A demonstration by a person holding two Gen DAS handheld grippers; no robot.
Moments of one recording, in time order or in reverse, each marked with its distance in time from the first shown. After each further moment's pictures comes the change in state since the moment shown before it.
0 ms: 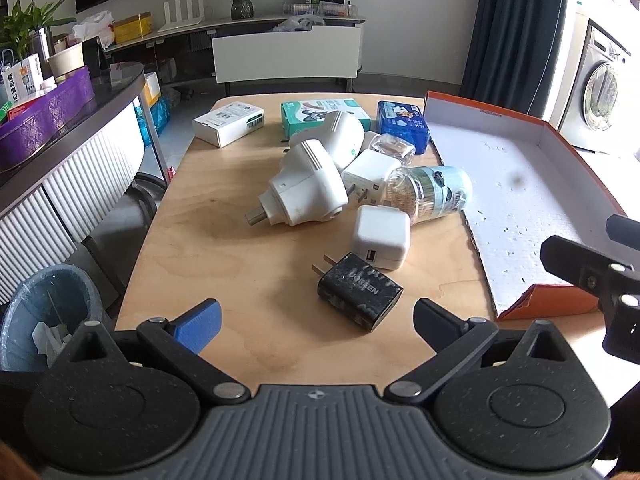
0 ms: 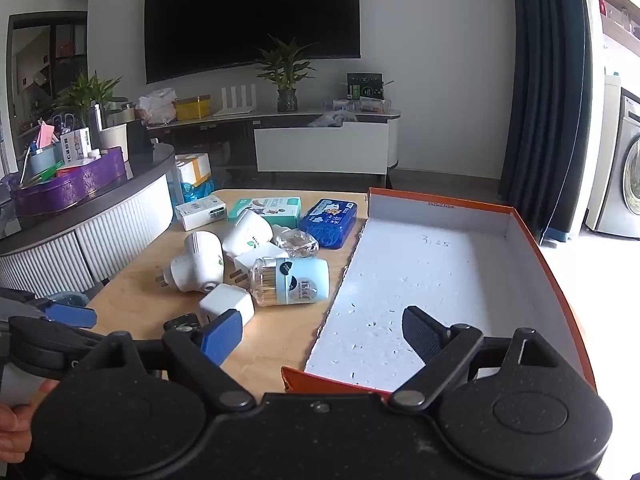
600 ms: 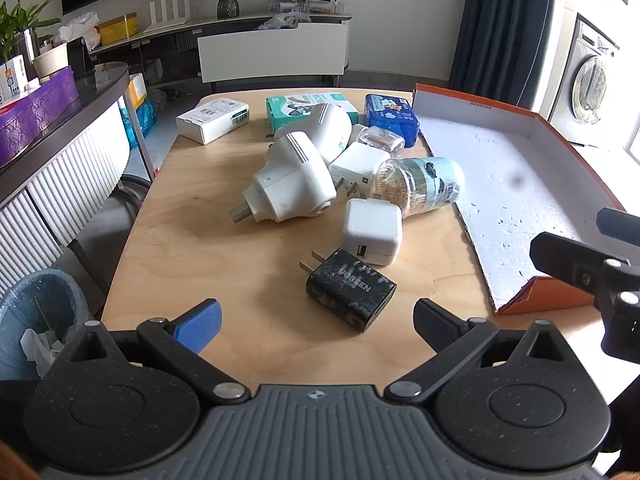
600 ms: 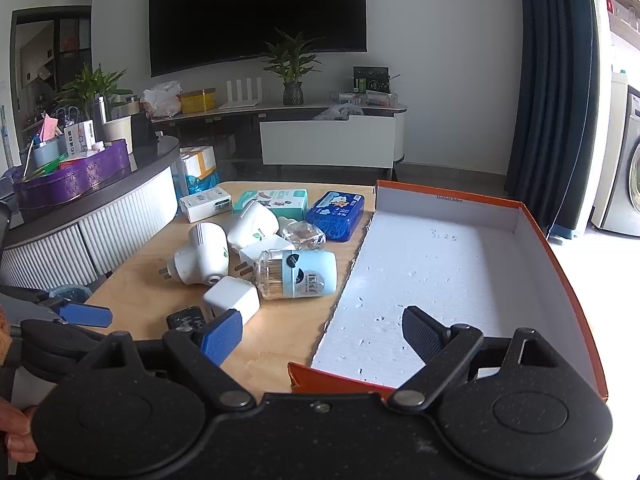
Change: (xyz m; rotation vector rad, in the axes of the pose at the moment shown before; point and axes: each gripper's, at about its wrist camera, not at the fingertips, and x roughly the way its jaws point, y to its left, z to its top) left arm 0.011 -0.002 -0.001 0.028 0.008 -0.025; right arm 0.006 0.002 -0.001 -0.009 0.017 0.012
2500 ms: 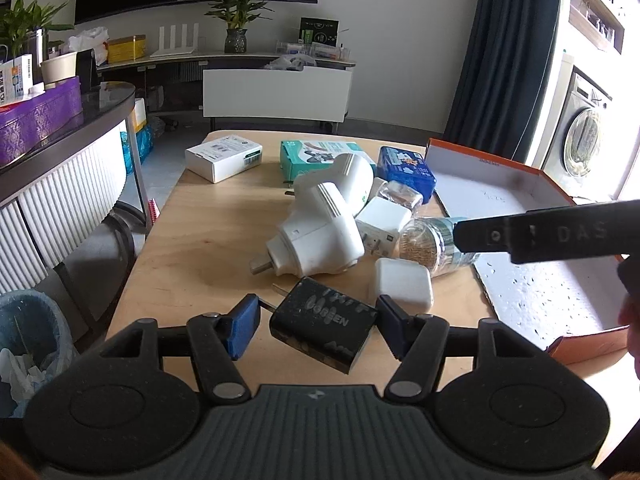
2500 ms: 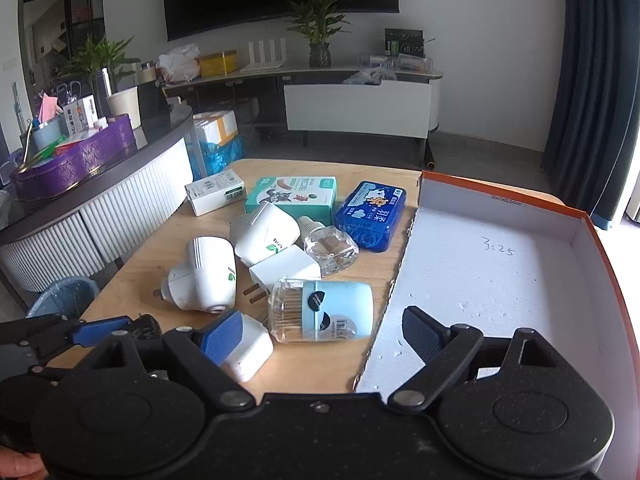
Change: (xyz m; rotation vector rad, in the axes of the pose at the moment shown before) left arm 0.015 0.030 0.009 -0.071 -0.150 -0.058; right arm 0.085 0.008 0.052 -0.026 0.170 0.088
